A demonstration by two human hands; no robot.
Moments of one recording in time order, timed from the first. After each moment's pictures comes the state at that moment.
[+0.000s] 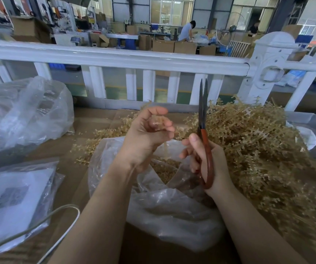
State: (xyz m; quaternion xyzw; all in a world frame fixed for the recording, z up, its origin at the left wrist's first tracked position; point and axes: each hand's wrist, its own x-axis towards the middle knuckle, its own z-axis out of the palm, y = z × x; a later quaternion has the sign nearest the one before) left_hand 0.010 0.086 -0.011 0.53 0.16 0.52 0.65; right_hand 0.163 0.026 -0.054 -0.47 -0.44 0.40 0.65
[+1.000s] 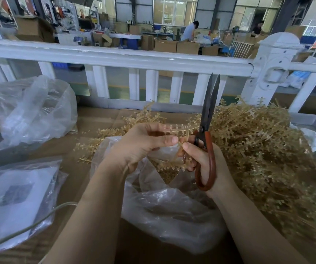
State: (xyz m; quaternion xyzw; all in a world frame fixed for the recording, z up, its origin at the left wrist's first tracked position) left_hand -0.015 0.087 -0.003 0.64 0.33 0.35 0.60; right_hand 0.158 0.026 -0.053 -0.44 -0.45 0.44 0.64
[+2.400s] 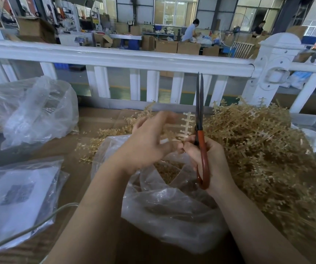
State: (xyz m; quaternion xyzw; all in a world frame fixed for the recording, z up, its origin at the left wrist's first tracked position) left_hand -0.014 0.081 0.005 0.86 0.34 0.32 0.21; right_hand 0.149 0.028 -0.041 -0.53 -0.45 0.36 0.62
